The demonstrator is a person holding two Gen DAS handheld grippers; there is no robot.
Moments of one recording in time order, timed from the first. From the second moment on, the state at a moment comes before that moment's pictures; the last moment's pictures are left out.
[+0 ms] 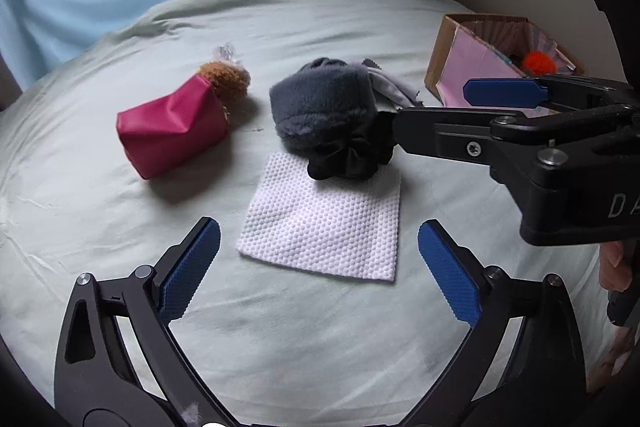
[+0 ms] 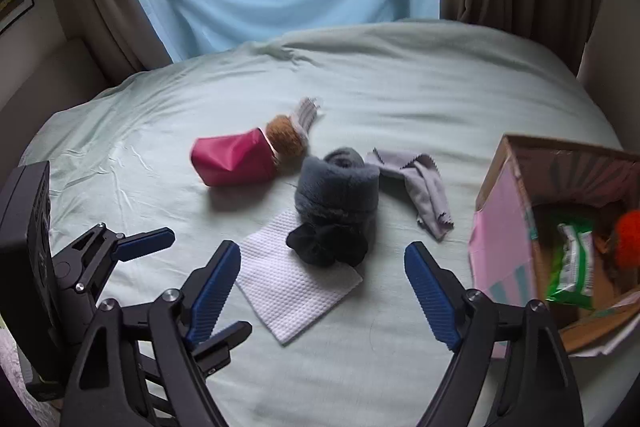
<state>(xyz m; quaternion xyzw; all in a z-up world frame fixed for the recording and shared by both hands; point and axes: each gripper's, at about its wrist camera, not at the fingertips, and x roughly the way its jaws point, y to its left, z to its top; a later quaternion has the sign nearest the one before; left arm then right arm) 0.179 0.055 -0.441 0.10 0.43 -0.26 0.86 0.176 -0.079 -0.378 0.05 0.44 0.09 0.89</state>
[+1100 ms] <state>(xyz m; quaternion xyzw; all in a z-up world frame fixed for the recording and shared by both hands) 0.190 0.033 -0.471 0.11 0.43 -0.30 0.84 0.213 -0.081 -0.432 0.08 0.45 0.12 0.88</state>
